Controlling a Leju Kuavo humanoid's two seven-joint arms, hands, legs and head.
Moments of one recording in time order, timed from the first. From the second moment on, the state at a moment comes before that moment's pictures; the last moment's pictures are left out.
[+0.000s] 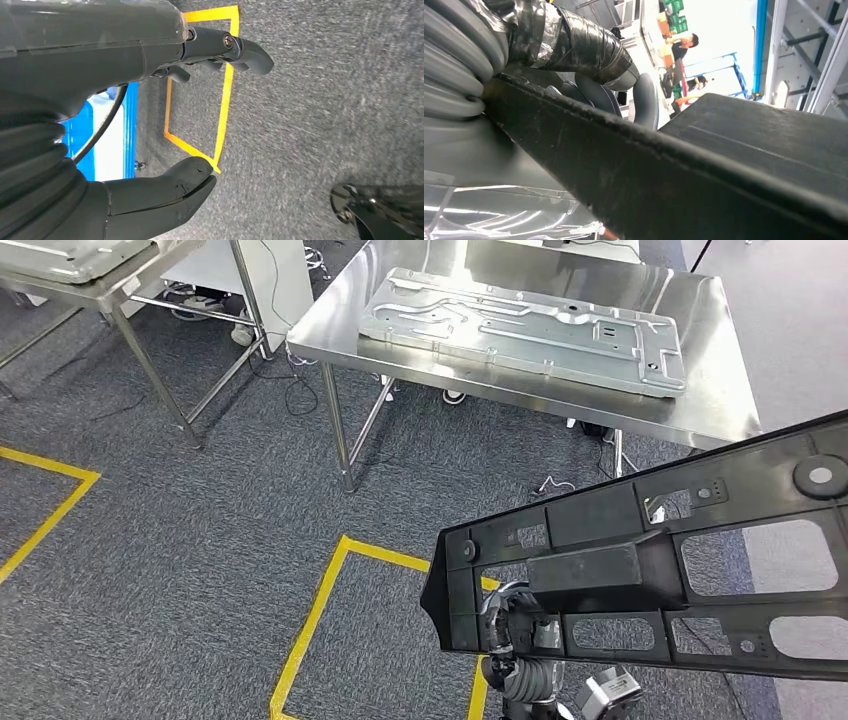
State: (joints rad) left arm -0.06 -0.15 1.06 -0.21 -1.27 0.05 -0.22; right arm 0.36 0.22 0.24 -1.84 0.09 -0.14 -0.64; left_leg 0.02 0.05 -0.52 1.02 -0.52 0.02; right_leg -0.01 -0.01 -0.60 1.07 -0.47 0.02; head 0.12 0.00
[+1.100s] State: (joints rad) left arm -0.05 -0.15 1.07 -0.21 -1.29 0.02 -0.20; right arm 0.32 0.20 0.27 -1.78 0.13 -0.19 -0.63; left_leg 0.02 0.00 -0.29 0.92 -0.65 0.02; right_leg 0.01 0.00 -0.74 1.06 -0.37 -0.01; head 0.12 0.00
